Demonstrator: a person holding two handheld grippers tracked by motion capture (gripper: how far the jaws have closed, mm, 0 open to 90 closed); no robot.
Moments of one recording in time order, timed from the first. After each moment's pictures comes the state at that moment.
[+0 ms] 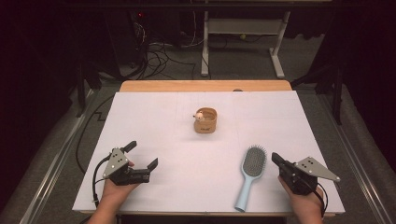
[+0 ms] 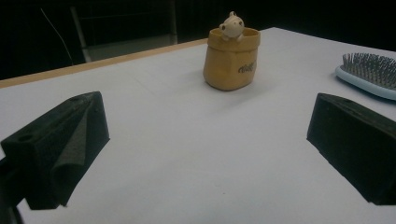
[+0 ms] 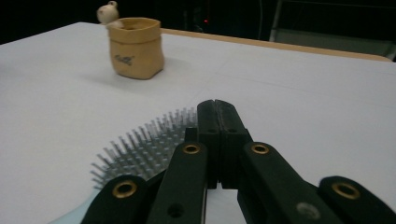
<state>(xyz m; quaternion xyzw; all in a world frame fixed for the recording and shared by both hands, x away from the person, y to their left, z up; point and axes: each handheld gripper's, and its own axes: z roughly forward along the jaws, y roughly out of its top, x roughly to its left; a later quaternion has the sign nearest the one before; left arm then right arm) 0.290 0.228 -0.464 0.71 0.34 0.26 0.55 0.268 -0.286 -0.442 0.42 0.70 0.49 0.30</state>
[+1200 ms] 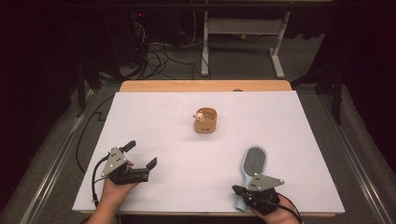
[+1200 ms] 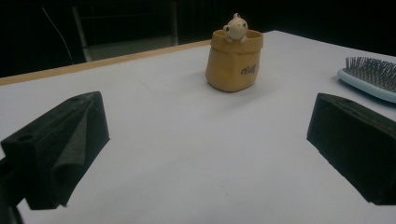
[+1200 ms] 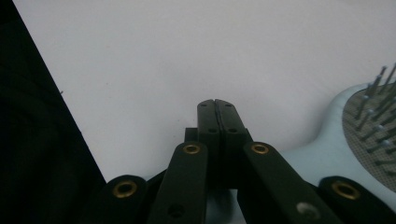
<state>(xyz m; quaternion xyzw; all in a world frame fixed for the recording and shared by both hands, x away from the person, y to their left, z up) 0.292 0.231 -0.465 0.71 0.35 0.26 0.56 0.245 -0.200 -0.466 0.29 0.87 0.38 0.13</state>
